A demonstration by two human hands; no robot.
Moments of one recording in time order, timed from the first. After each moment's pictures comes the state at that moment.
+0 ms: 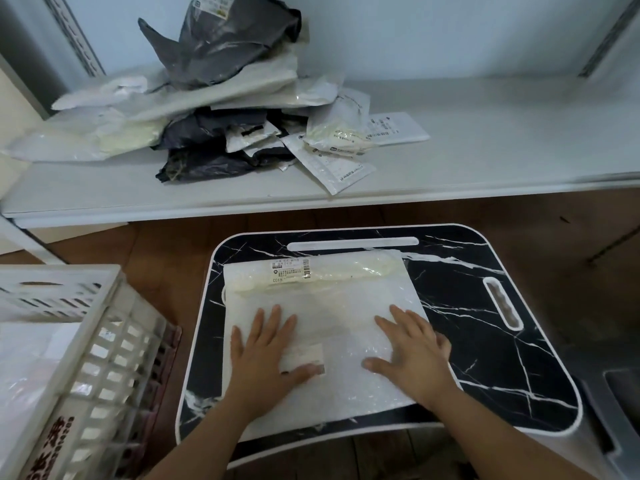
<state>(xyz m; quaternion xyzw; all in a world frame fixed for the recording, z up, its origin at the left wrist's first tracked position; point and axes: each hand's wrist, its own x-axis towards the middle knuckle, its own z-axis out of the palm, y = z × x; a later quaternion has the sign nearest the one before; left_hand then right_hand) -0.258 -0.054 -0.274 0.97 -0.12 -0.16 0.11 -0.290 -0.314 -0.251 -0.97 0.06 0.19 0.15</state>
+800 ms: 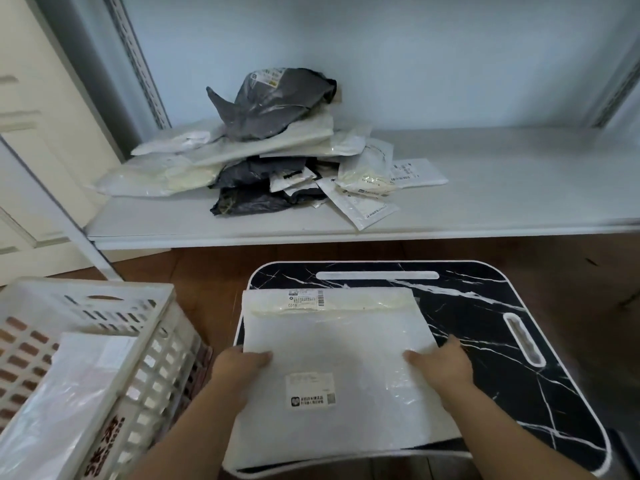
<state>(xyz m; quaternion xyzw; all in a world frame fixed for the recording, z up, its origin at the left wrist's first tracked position) -0.241 -0.005 -0.218 0.70 0.37 -0.15 0.59 -0.265 -0.299 -0.211 -0.81 0.40 0.08 0.41</state>
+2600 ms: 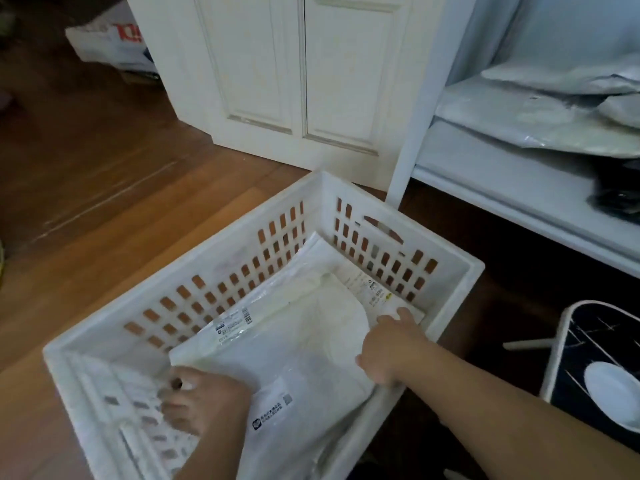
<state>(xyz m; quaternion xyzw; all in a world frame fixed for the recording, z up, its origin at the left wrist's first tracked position) -0.382 0.338 -0.332 0.59 0.76 0.04 0.28 -0.215 0.202 -0.236 -0.79 -0.43 0.33 -0.28</state>
